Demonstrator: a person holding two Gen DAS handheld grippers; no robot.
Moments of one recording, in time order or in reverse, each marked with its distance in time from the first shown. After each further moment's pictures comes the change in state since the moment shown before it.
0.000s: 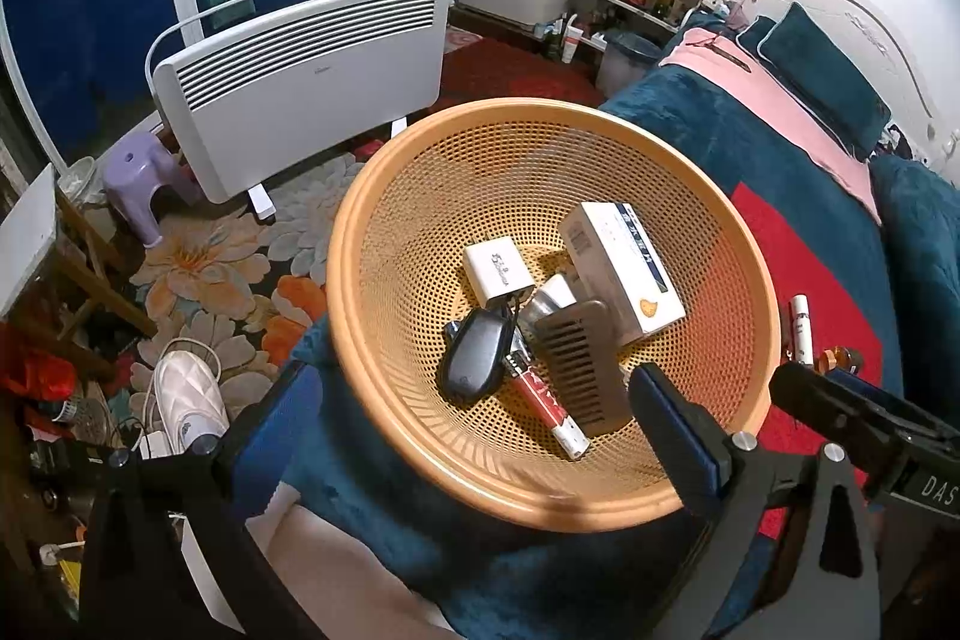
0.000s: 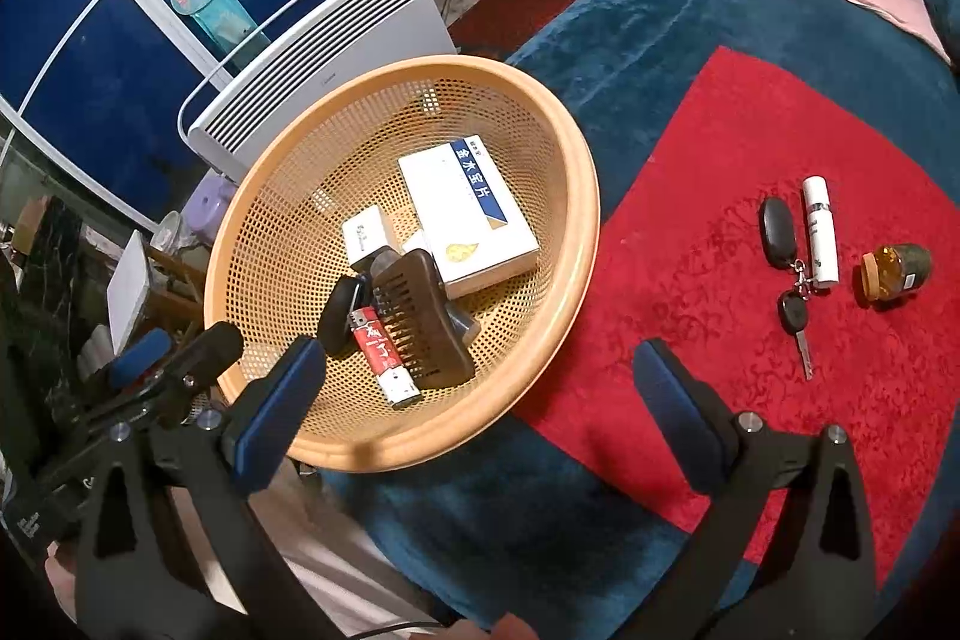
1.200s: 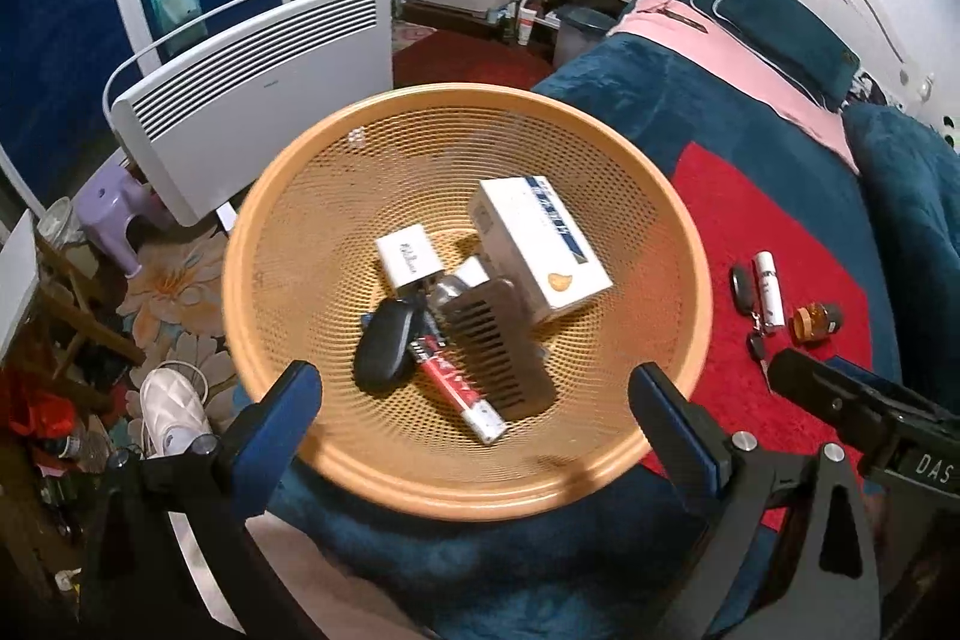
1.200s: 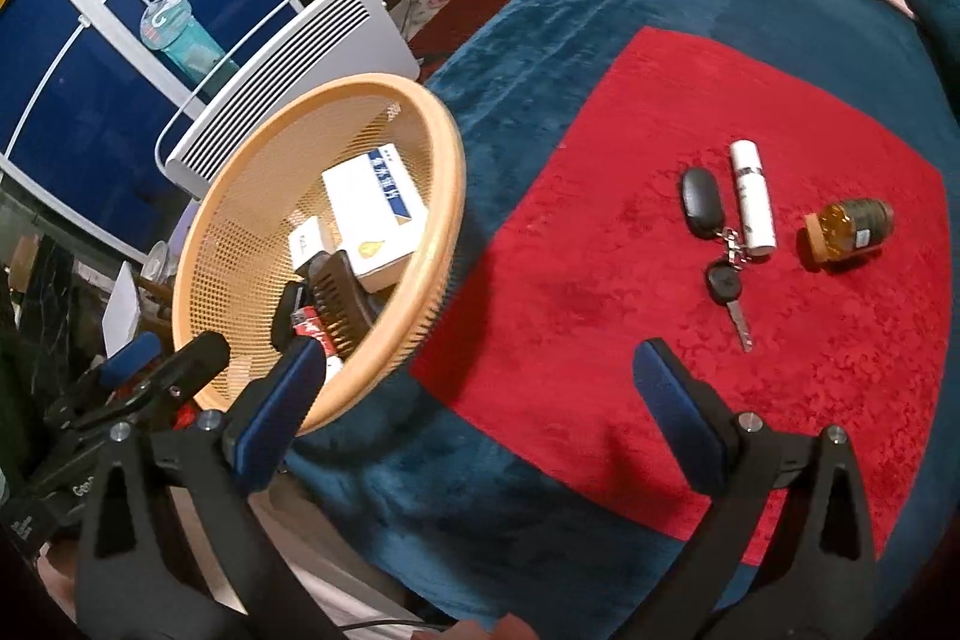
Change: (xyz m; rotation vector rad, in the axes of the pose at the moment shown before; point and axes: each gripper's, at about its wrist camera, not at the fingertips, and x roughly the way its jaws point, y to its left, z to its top) left arm -0.003 -0.065 -0.004 0.119 0.031 -0.033; right arm -0.024 -0.059 -0.013 0.090 -0.018 -0.023
